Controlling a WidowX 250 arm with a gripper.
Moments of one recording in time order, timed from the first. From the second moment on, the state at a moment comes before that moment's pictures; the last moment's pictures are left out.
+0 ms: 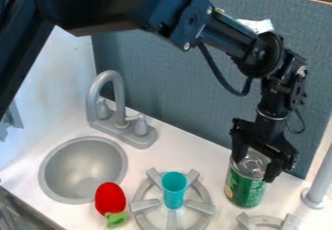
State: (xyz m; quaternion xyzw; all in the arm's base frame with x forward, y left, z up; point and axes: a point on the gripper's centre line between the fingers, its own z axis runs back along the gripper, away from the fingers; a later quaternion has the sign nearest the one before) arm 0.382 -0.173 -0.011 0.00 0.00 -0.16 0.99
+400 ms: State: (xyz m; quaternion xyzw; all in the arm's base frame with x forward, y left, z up) arm 0.379 -0.172 -0.028 0.01 0.01 -0.16 0.99
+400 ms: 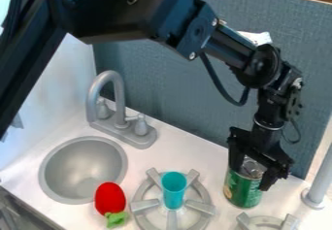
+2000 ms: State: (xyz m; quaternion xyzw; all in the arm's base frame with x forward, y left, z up) arm 0.422 -0.113 -0.038 0.14 0.04 -0.08 0.99
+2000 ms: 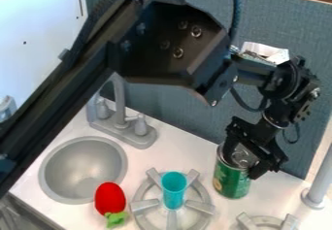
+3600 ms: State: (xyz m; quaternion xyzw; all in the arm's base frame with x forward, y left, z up) arm 0.380 -0.006 0.006 0.01 0.01 0.03 1.00
